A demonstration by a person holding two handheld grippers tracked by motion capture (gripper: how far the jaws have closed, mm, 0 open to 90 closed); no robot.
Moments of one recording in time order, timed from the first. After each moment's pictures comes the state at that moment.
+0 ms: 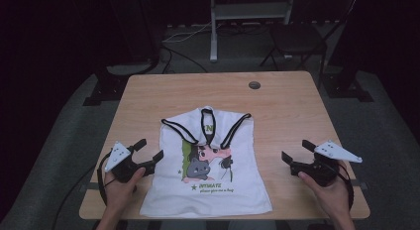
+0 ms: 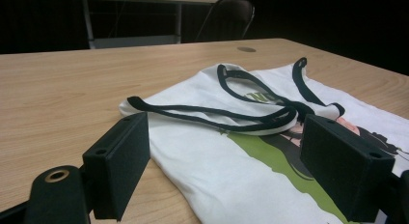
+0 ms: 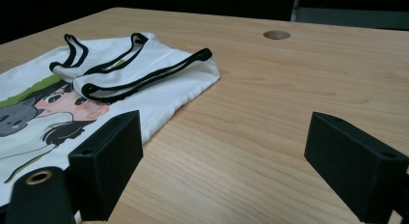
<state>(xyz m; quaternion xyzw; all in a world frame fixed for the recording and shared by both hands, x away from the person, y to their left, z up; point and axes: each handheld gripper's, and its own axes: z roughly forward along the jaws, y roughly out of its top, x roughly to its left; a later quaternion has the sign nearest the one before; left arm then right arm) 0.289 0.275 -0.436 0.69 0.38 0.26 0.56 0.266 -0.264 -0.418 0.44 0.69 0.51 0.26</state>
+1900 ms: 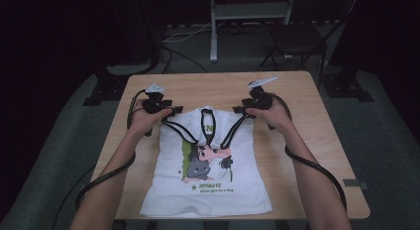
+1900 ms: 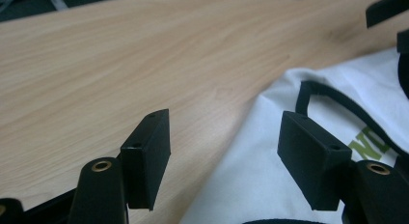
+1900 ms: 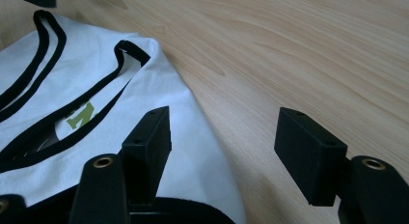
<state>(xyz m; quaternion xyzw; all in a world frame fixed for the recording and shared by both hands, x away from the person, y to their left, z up) 0.491 0.225 -0.403 0.80 0.39 0.14 0.42 0.508 -0.153 -0.413 0.35 0.83 0.43 0.09</state>
